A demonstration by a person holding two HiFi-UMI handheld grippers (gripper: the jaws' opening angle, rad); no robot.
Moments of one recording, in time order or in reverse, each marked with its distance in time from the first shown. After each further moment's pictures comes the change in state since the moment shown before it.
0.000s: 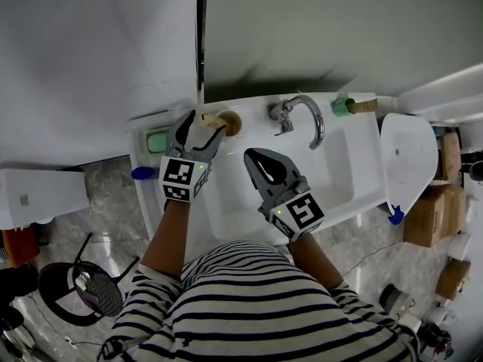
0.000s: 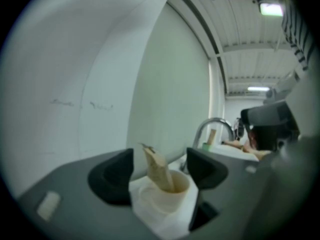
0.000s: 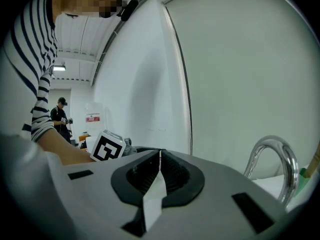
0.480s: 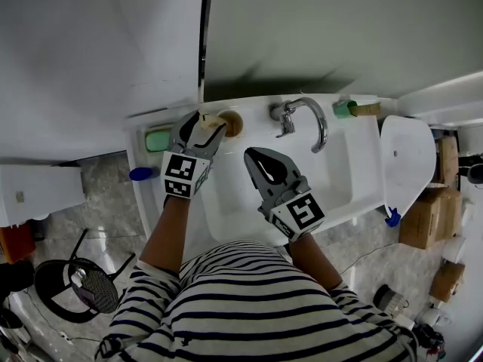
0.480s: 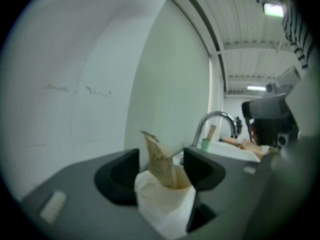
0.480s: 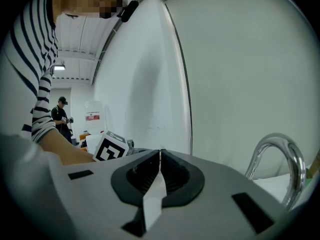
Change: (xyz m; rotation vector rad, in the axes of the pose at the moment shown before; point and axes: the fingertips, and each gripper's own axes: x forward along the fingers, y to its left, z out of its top) left arm 0.015 0.004 -0.018 -0.012 0.049 -0.025; right arm 0.010 -0.006 -0.004 0.004 0.023 0.007
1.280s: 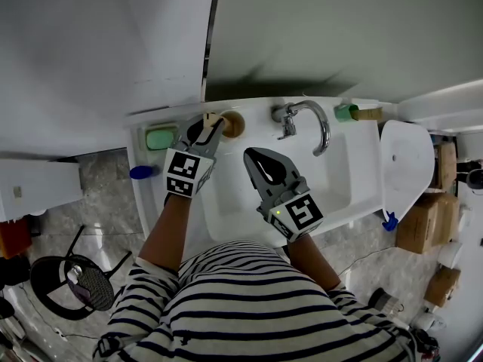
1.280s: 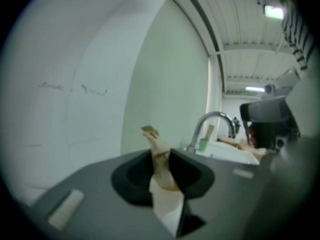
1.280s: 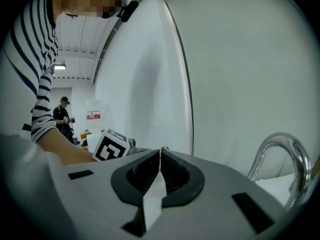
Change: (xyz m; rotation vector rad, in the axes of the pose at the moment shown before) left arm 0.004 -0.006 -0.001 0.000 0.010 -0.027; right arm 0.006 0.001 -0.004 -0.006 0.012 0.012
